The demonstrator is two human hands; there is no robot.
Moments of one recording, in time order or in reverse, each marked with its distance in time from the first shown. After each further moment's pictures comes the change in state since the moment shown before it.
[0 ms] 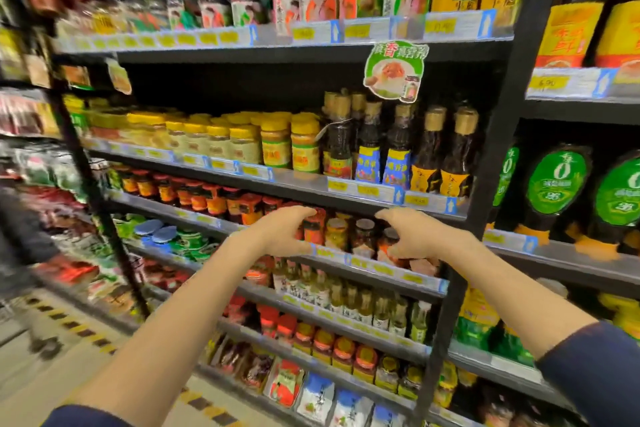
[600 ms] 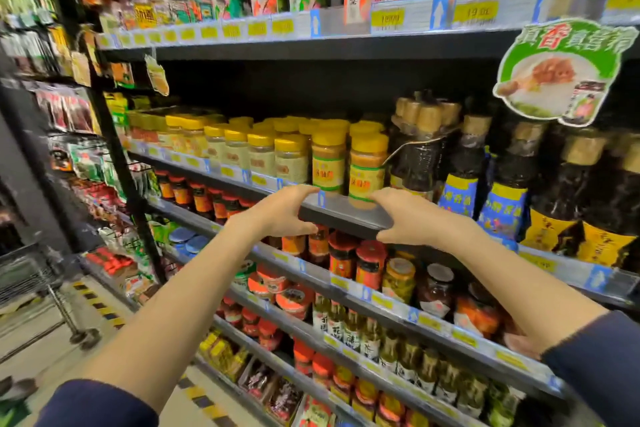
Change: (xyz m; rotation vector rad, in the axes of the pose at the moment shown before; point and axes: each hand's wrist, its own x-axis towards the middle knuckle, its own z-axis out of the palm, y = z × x) left_hand 0.075 -0.143 -0.045 -0.040 0.130 -0.137; right_hand 0.187 -0.053 -0.025 0.011 0.117 -0.228
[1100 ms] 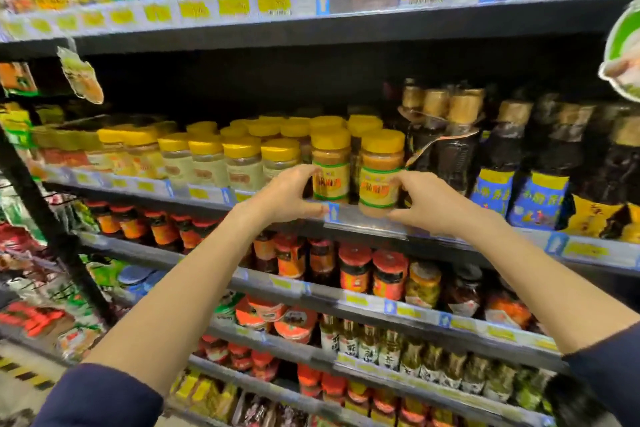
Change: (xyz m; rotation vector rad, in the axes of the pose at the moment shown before) left_hand 0.089 -0.070 -0.009 -0.037 0.130 0.261; right_hand 0.049 -0.017 0.001 0.199 0.240 0.269
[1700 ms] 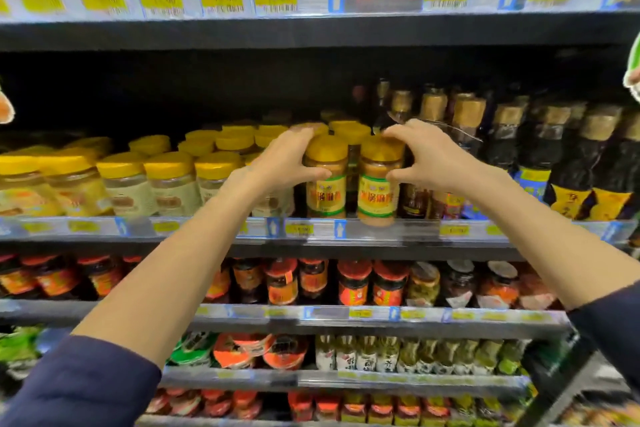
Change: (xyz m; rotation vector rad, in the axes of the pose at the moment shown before) left_hand 0.079 -0.040 -0.029 -0.085 0.116 0.323; right_hand 0.045 -0.032 -0.029 -0.261 0.210 0.134
